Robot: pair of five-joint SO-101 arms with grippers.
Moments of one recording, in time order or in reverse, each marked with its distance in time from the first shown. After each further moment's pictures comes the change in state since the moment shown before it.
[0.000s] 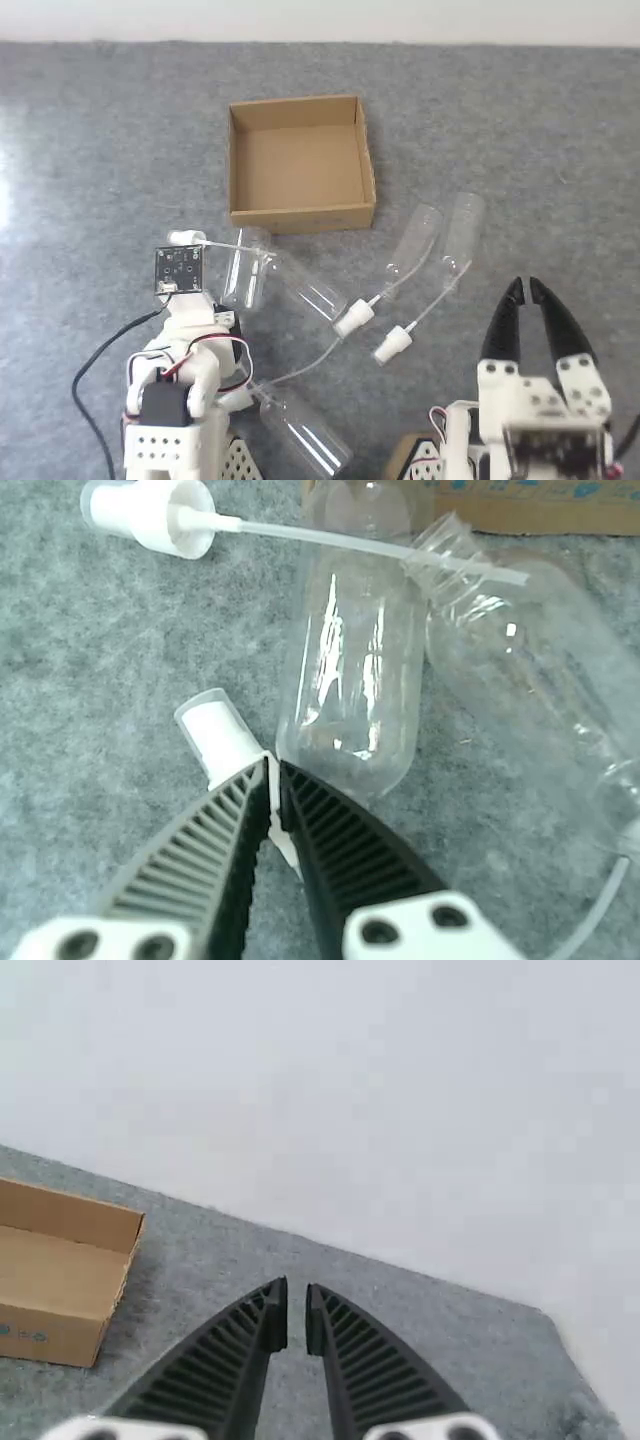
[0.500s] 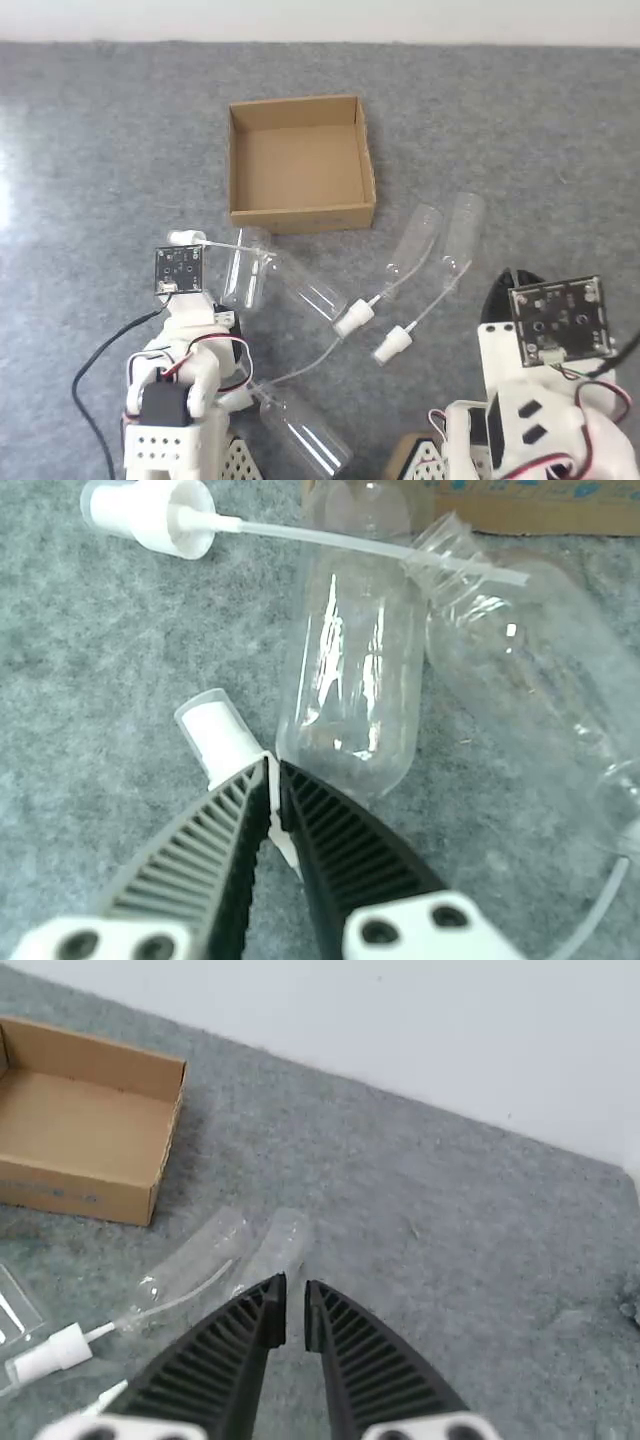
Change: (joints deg) left arm 0.1 0.0 0.0 0.0 0.0; right arm -0.1 19.6 -11.2 13.5 -1.2
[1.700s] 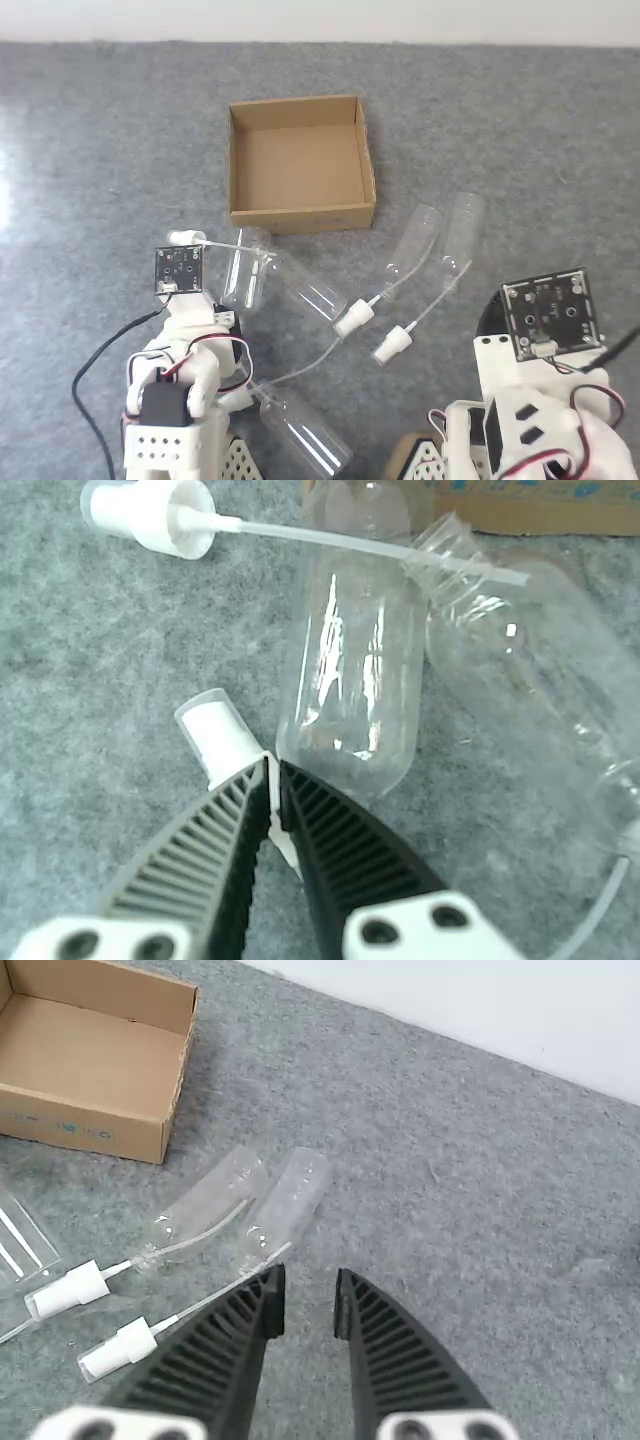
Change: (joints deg) left arm 0.0 0.0 0.0 0.0 0.0; right arm -0.1 0.0 0.0 5.5 0.0
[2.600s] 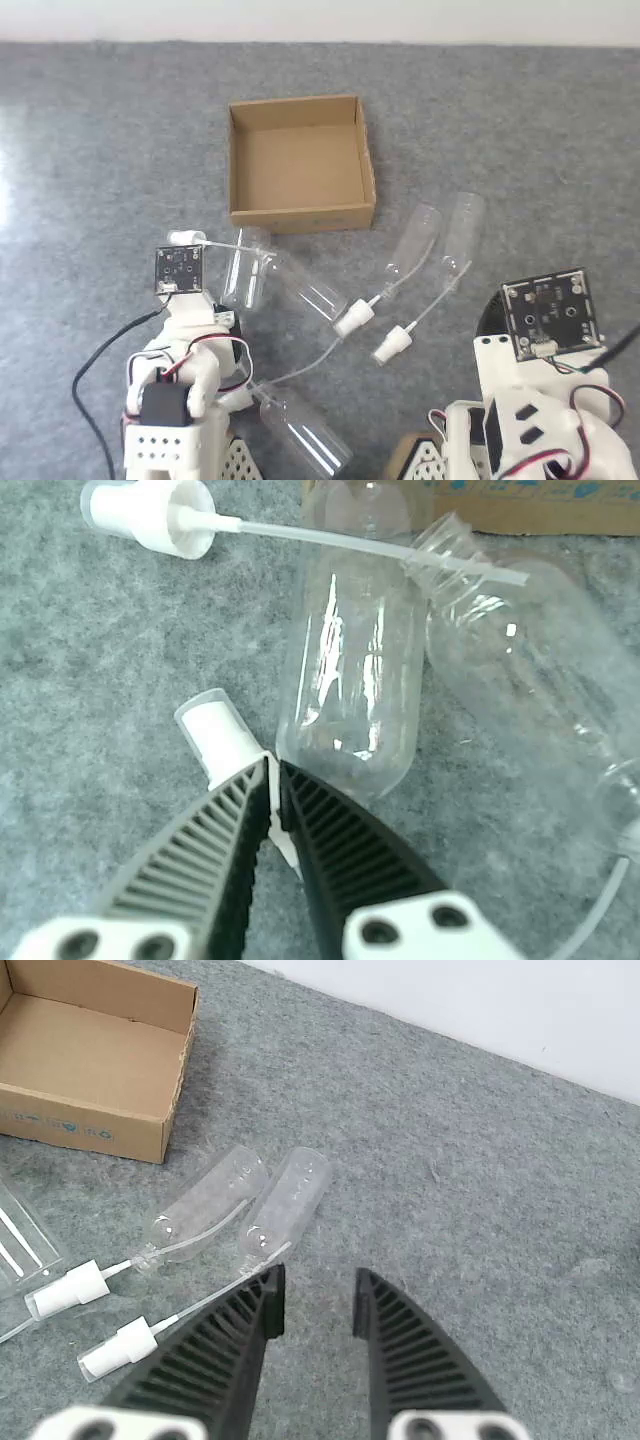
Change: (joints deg) left arm 0.0 0.0 0.0 0.0 0.0; right arm 0.0 0.0 0.0 0.1 0.0
